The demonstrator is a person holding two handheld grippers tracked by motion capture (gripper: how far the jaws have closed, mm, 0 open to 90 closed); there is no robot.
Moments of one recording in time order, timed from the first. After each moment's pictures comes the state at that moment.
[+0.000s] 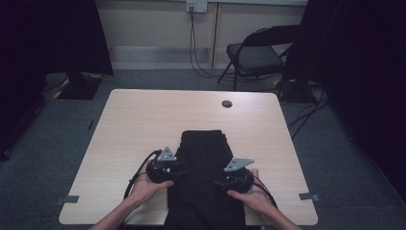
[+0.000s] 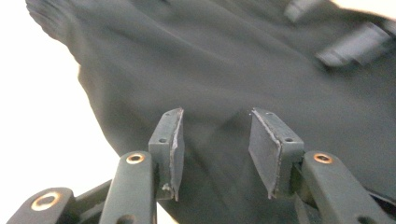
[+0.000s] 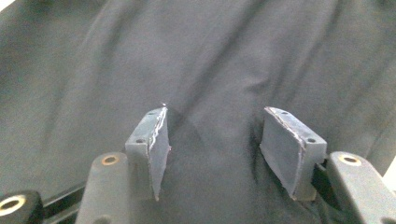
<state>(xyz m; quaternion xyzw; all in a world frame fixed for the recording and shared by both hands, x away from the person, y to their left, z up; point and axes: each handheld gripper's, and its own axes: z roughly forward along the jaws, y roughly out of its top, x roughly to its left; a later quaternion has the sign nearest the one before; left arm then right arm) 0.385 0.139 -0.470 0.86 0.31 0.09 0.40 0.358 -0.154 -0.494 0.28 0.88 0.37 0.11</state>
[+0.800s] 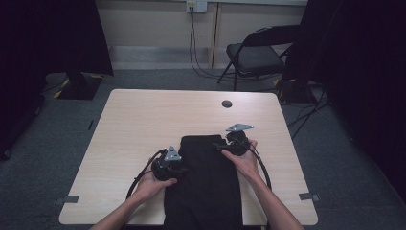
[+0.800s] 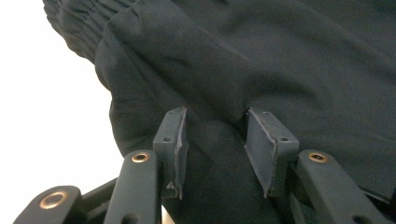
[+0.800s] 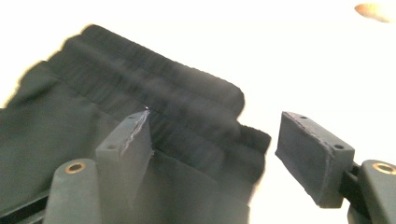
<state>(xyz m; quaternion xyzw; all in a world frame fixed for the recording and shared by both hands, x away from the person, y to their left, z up) 0.390 0.130 -0.492 0.87 0.30 0.13 0.36 0.468 -0.147 -0.473 0.41 0.81 0.39 0.17</state>
